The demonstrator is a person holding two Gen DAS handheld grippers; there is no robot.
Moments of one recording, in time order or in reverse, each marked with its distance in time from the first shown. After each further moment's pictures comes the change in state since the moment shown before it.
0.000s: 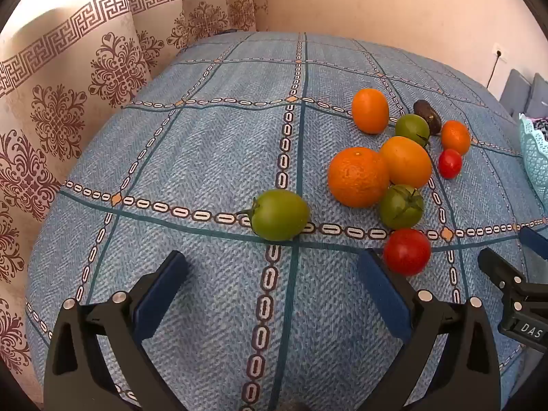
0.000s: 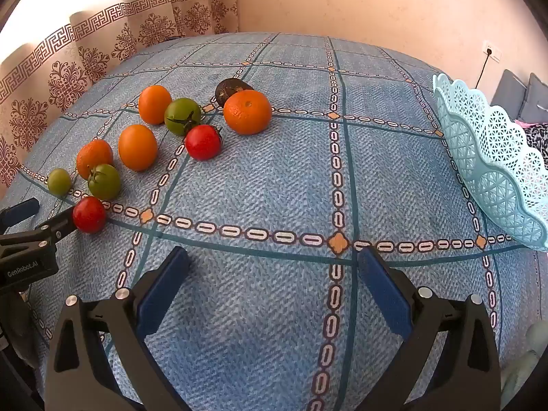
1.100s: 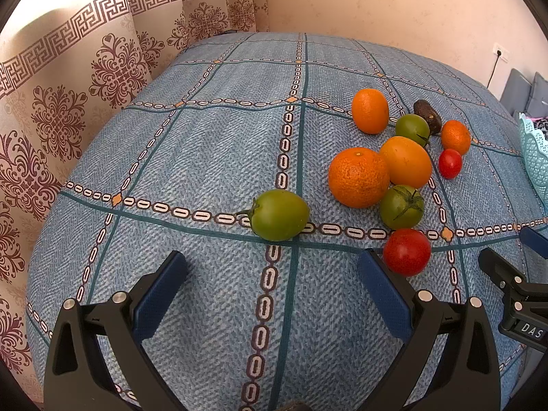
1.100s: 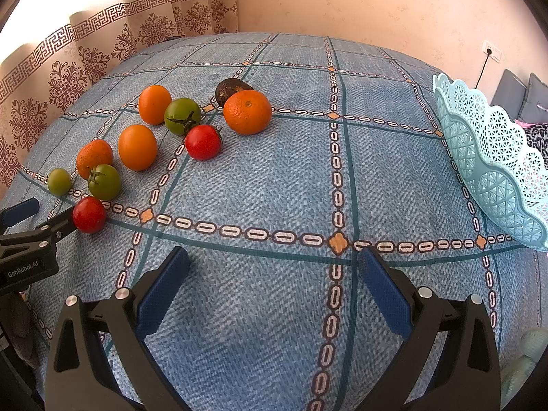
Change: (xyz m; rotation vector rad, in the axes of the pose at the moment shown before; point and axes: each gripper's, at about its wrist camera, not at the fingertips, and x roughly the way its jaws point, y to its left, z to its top) left arm 0.000 0.000 0.000 0.002 -0.003 0.002; right arm 0.000 0.000 0.000 0.002 0.000 0.002
